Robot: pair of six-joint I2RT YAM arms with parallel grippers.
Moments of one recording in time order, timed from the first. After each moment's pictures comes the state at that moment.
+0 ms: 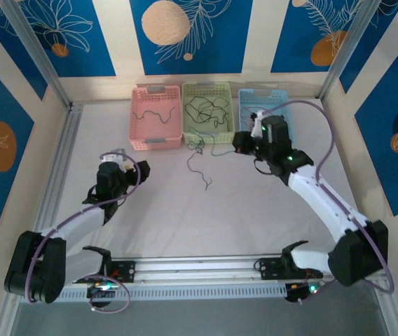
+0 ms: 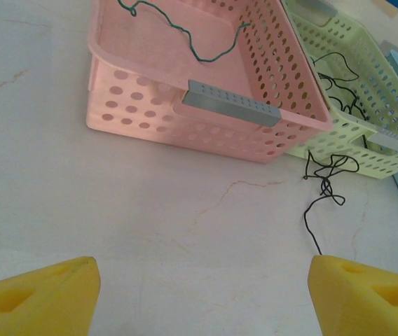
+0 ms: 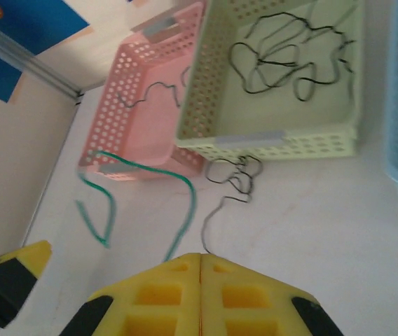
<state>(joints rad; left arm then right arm) -0.25 1.14 0.39 0.32 0.04 -0.49 0.40 1.28 1.08 -0.31 -0.20 0.55</state>
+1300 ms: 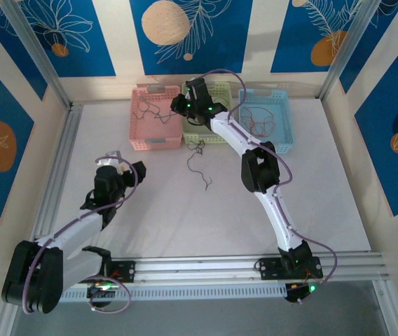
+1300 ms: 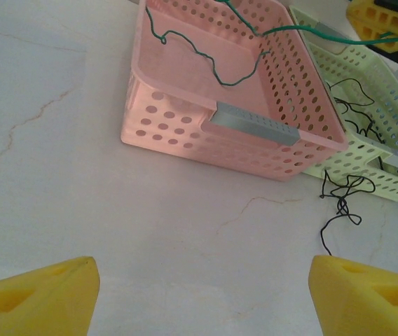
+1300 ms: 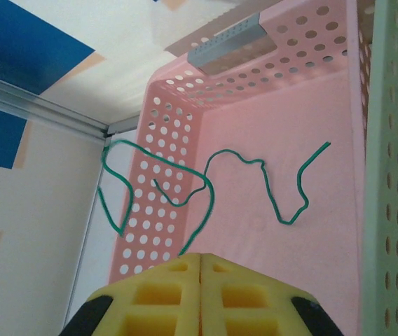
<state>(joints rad) -0.25 1.07 0.35 0.33 -0.03 -0.50 0.53 2.54 2.39 -0.35 -0.23 0.78</state>
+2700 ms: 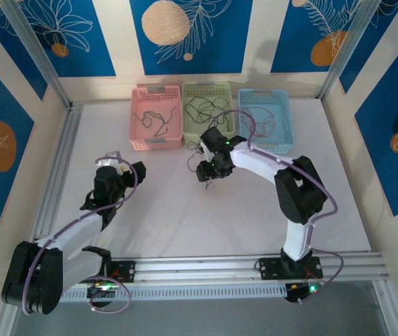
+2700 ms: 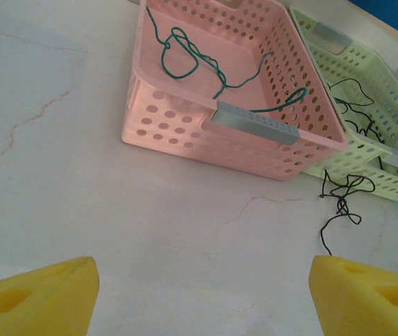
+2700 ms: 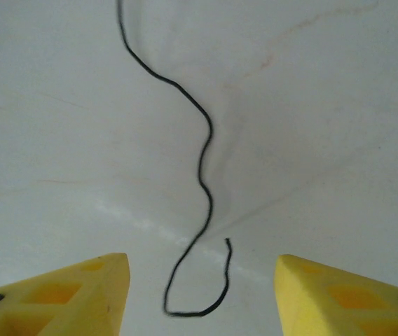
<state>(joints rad) -0.25 1.07 0.35 0.33 -0.03 -0.50 0.63 1.89 1.37 -0.78 -0.10 0.29</state>
